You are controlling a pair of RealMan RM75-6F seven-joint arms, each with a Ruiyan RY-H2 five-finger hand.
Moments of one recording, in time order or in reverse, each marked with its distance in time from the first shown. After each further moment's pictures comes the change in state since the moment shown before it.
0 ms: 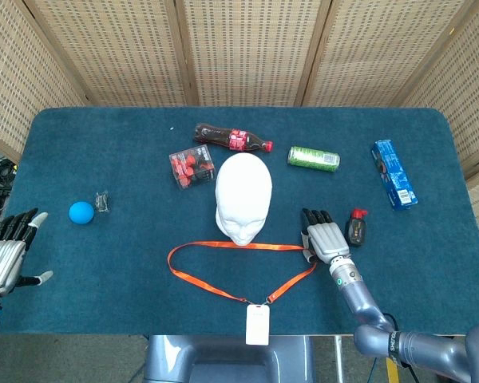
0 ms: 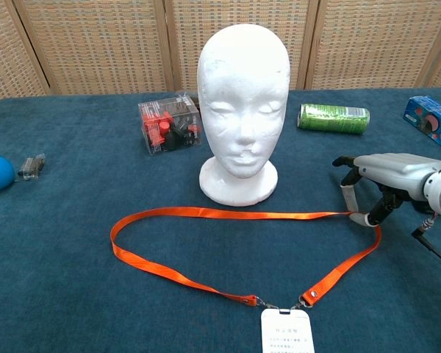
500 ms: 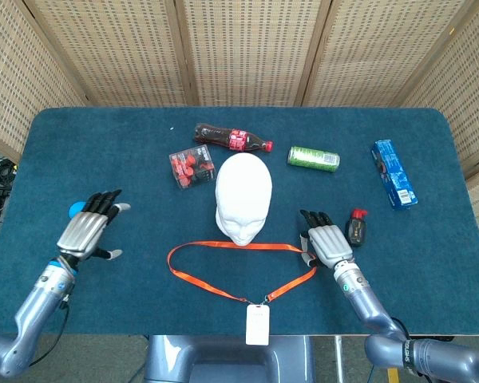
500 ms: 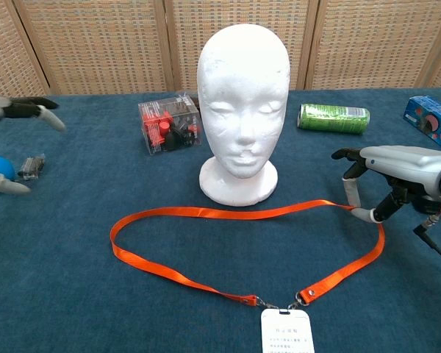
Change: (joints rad) left arm -0.284 -0.233 -0.111 0.068 -0.121 -0.286 0.120; right arm -0.040 0.078 -0.006 -0.108 -0.101 0.019 0.090
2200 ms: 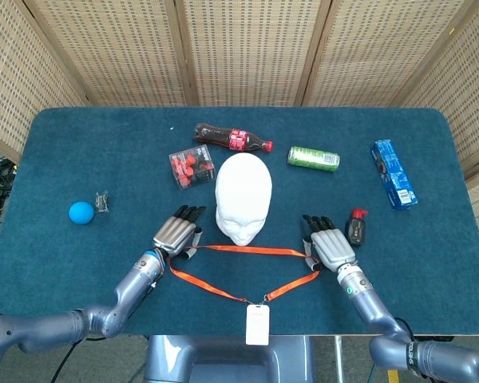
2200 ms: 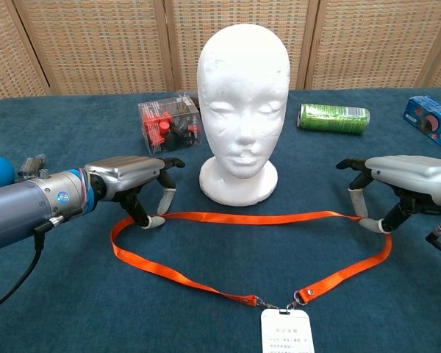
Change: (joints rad) left arm -0.319 -0.464 0.015 0.360 -0.214 -0.176 0.147; right arm -0.017 0.006 -0.019 0.030 -0.041 -0.032 0.019
